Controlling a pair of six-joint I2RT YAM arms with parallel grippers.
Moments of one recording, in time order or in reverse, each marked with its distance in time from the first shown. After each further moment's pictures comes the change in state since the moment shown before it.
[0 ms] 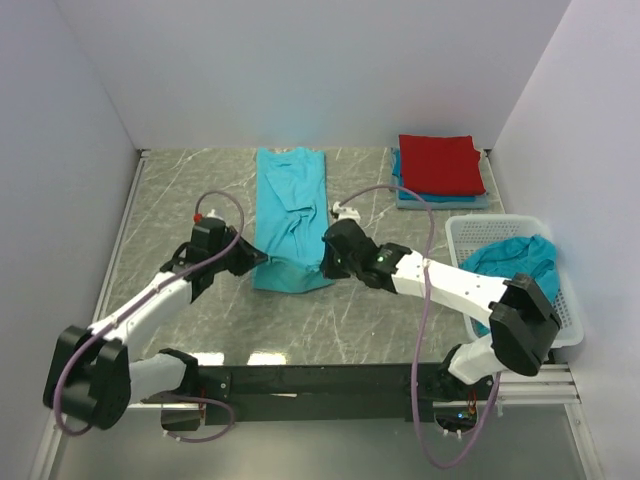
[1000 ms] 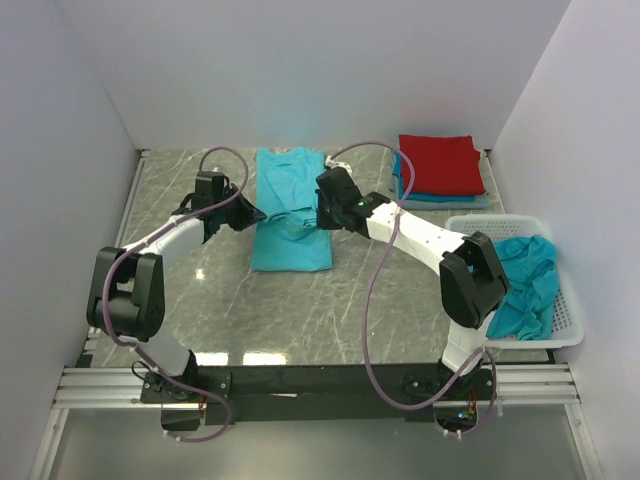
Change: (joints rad) left arm 0.161 0.494 0.413 0.066 0.098 0.140; right arm -0.193 0.364 0.457 -0.098 -0.008 -0.141
